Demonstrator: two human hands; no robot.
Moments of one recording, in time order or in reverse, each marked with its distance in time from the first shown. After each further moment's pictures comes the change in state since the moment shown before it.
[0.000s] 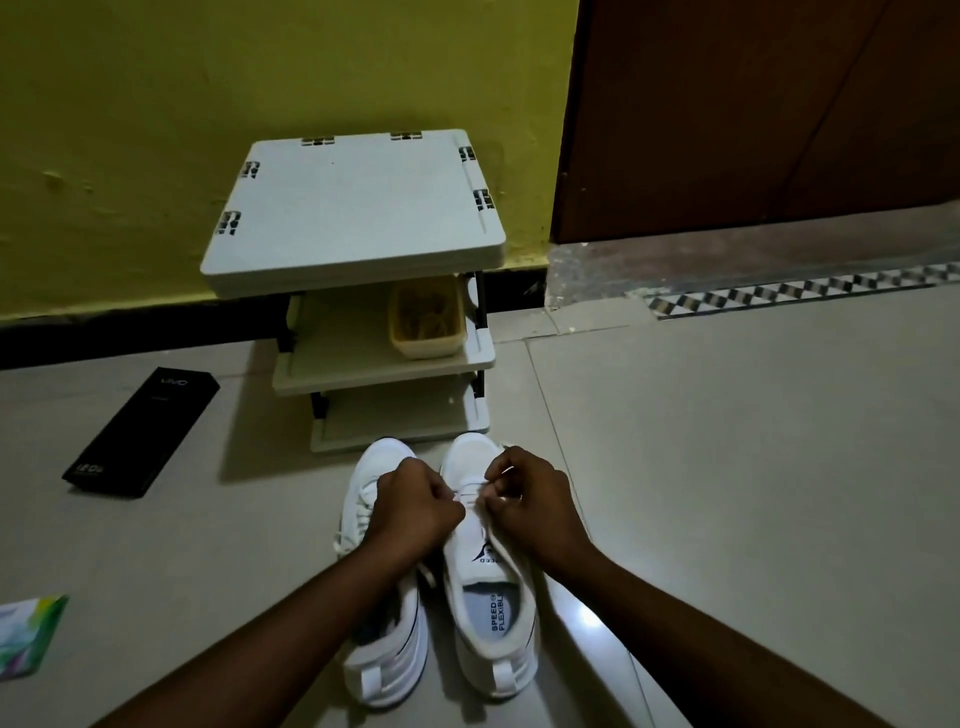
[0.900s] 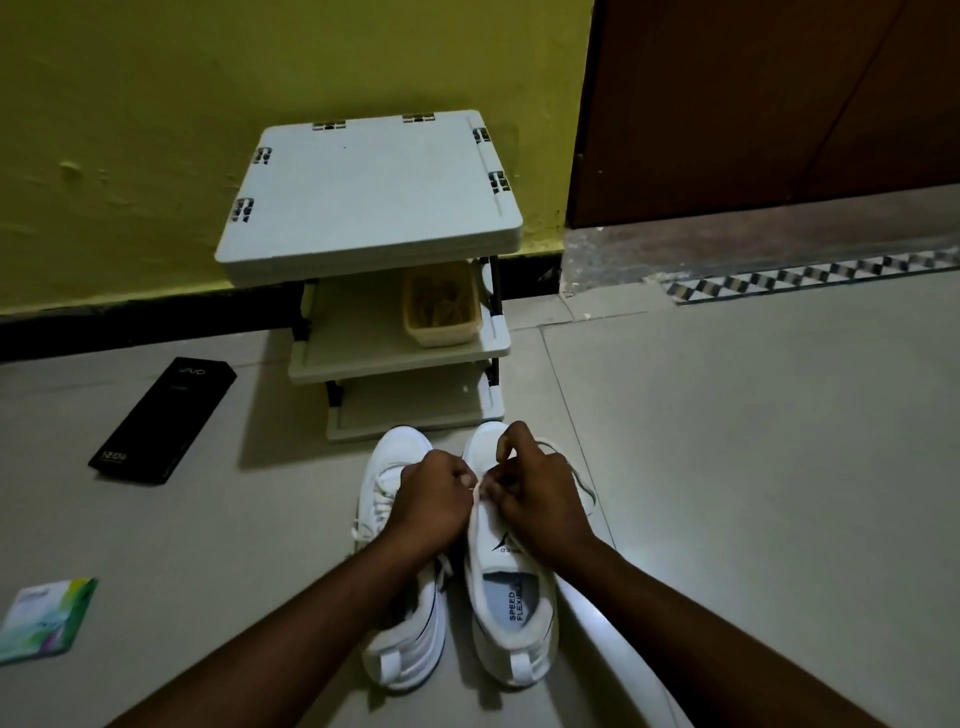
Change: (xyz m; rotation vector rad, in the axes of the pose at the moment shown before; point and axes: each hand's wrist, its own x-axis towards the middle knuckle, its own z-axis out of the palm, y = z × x) left_hand 0.001 -0.002 0.005 -0.007 -0.036 0.094; right_hand 0.003 0.003 0.015 -0.155 -0.006 -0.284
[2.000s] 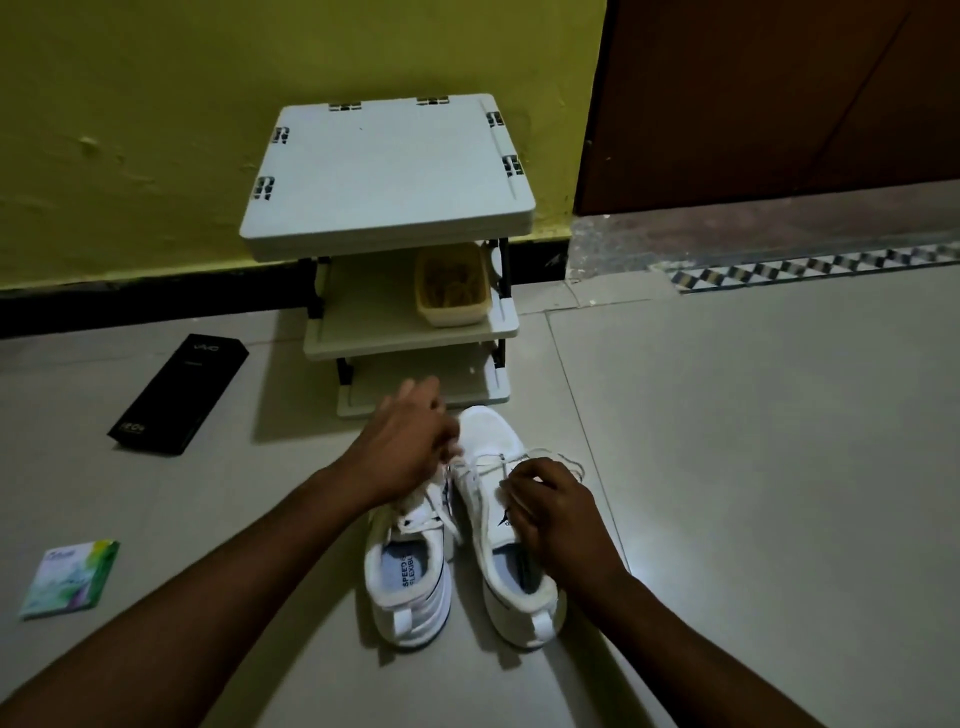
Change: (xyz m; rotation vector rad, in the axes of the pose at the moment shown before) left_hand 0.012 -0.011 -0.062 0.565 -0.058 0.571; right_hand -0.054 0.022 0.002 -0.110 0.054 -0.208
